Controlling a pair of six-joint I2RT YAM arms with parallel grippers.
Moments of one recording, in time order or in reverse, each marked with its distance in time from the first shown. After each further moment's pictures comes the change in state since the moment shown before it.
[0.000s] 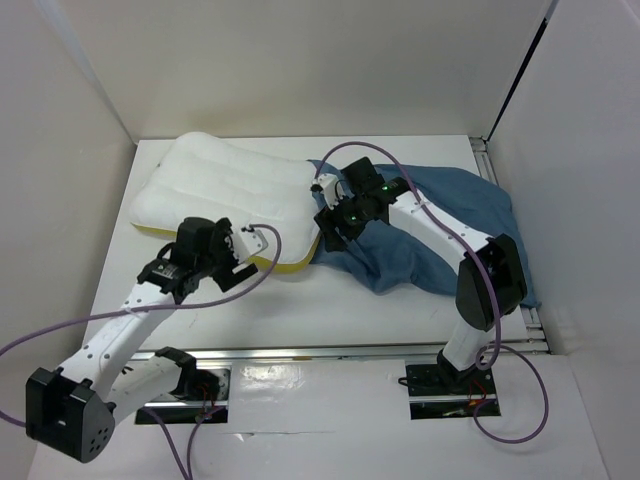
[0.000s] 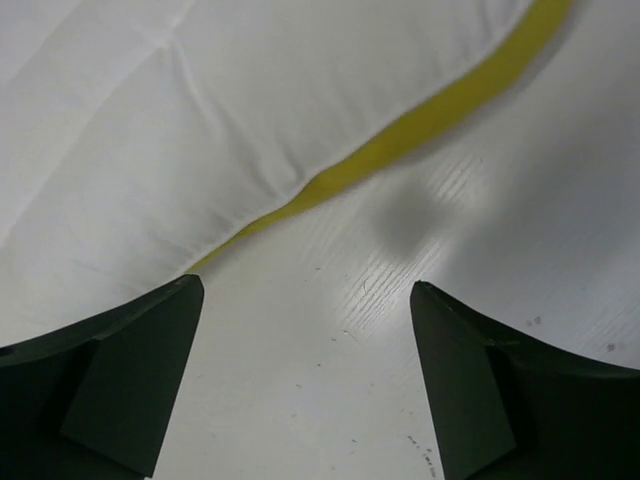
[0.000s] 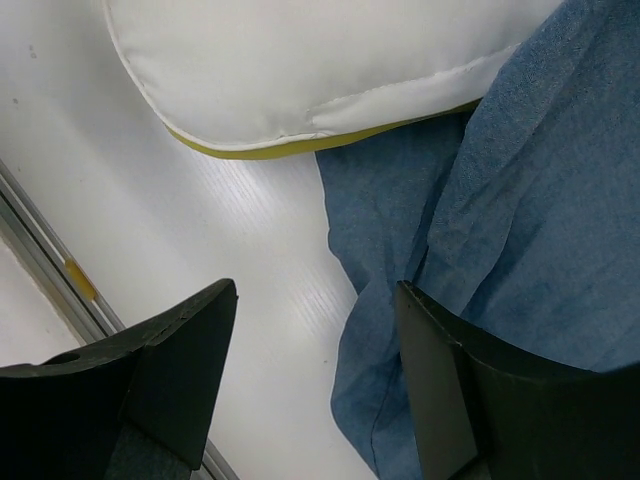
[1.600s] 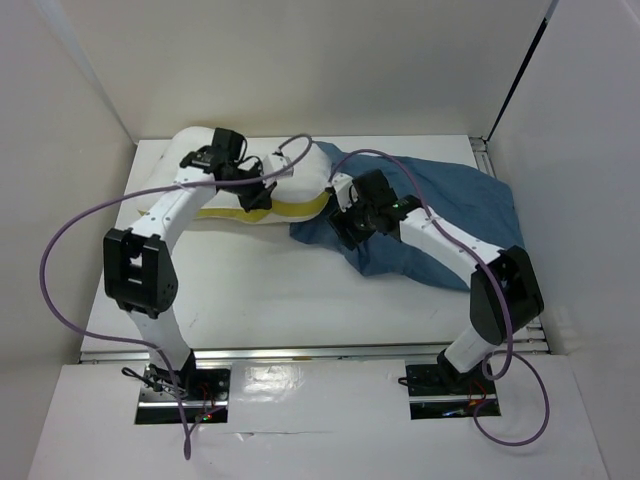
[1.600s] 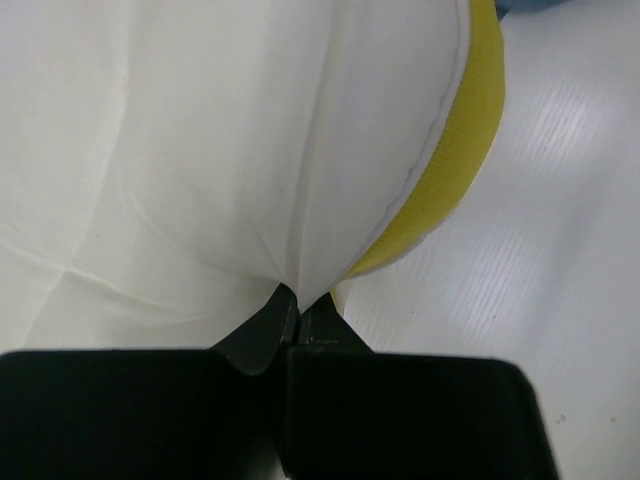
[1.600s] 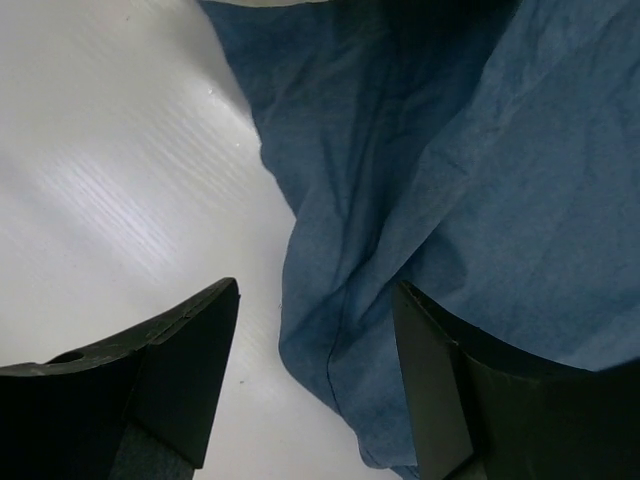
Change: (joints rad) left arm 0.068 0.792 0.809 -0.295 0.415 0.154; right arm -0.019 -0.108 -0.205 0.222 0.235 0.014
